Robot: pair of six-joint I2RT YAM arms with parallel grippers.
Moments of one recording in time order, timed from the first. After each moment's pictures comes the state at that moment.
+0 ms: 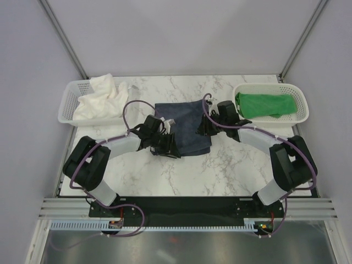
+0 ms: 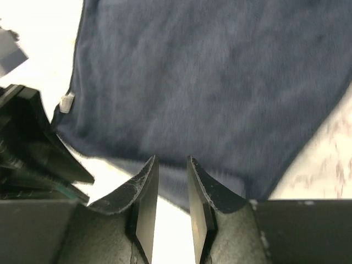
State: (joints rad) left arm -0.55 1.61 0.82 -0.16 0.60 -0.50; right arm 0.42 1.57 0.90 -0.04 -0.39 0.34
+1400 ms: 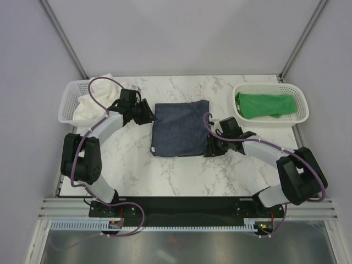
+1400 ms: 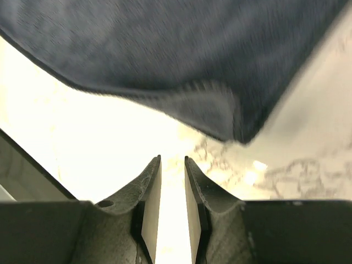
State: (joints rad) left arm -0.24 1.63 1.12 -0.31 0.26 -0.56; right arm 0.45 1.47 0.76 -0.25 -0.42 0.26
